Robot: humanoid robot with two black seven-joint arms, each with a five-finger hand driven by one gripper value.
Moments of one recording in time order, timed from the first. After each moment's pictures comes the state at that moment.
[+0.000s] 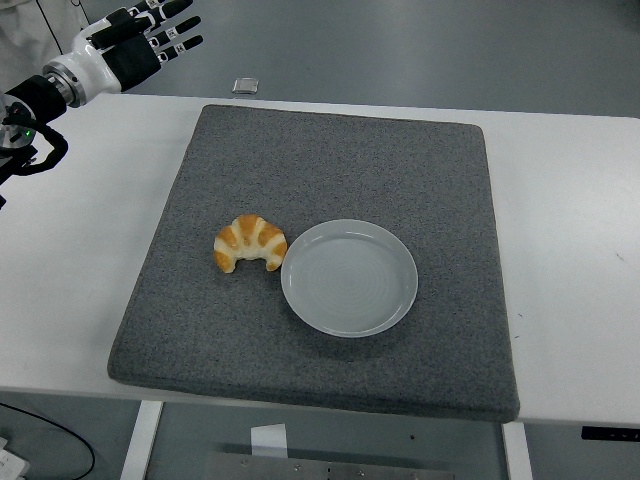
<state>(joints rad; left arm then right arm) -1.02 0.59 -0.52 -0.79 -0.35 -0.32 0.04 -0.01 0.00 -0.05 0.13 0.07 -0.06 0.18</state>
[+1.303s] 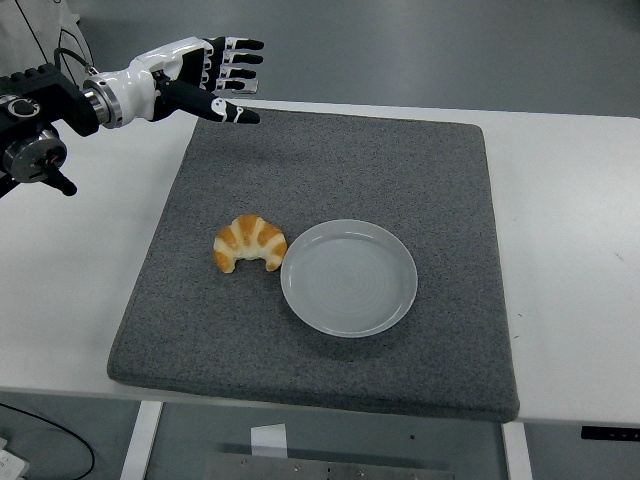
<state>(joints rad) -1.04 0.76 -0.39 -1.27 0.48 -0.12 -0.04 -0.01 0.00 -0.05 0.13 0.07 -0.06 0.18</state>
